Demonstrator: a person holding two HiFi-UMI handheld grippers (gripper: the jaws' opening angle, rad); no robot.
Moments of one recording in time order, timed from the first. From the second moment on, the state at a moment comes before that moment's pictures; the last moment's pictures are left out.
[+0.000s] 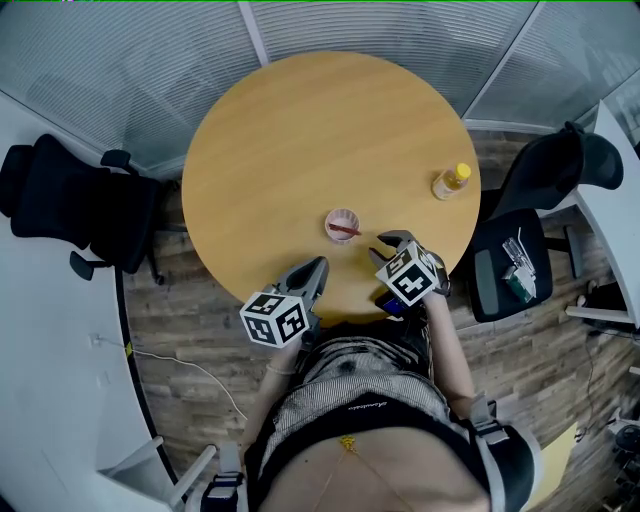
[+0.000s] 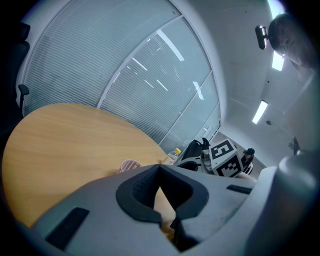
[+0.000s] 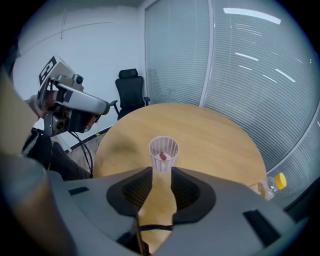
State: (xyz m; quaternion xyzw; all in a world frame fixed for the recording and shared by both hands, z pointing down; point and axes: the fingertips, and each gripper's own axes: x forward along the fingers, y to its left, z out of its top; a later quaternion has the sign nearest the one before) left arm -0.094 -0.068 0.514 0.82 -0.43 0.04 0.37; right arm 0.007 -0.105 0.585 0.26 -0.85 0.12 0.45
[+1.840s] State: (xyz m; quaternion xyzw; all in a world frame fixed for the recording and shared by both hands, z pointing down) left arm -0.065 -0.069 0.430 0.86 -0.43 -0.02 0.29; right arm -0.046 -0.076 0.443 0.21 -0.96 0.09 0.16
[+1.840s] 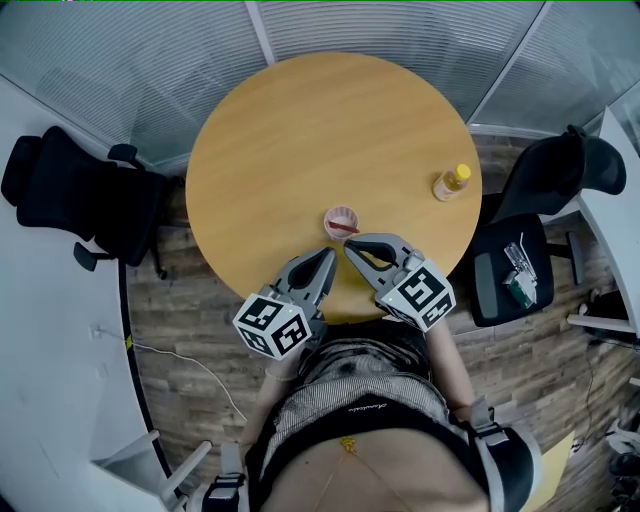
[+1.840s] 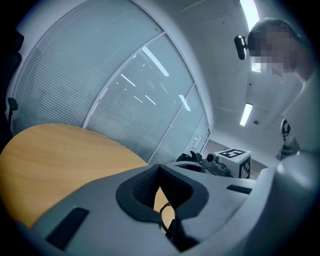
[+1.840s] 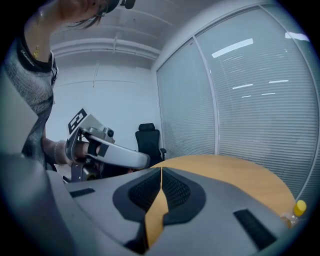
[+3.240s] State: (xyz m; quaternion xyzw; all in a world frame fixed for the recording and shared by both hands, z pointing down) left arm -0.070 -0.084 0.404 0.88 -0.41 -0.06 0.25; right arm -0.046 -0.094 0.410 0.23 -0.97 0.05 0.11
